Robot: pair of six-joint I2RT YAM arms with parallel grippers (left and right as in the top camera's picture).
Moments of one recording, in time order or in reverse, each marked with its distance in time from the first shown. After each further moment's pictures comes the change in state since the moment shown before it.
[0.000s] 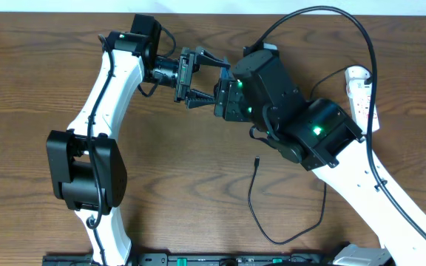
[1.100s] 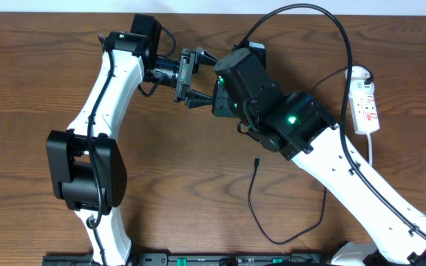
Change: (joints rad) left arm 0.000 0.000 0.000 0.008 -0.027 -0.052; right arm 0.015 0.087 0.007 0.035 0.050 0.010
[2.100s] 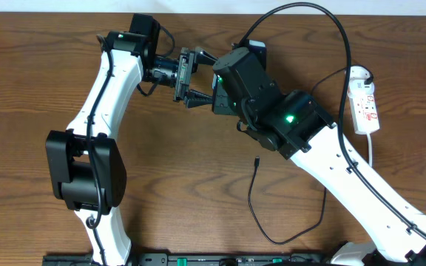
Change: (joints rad) left arm 0.003 0.000 0.000 0.003 -0.003 0.000; right arm 0.000 0.008 0.000 0.013 0.032 0.000
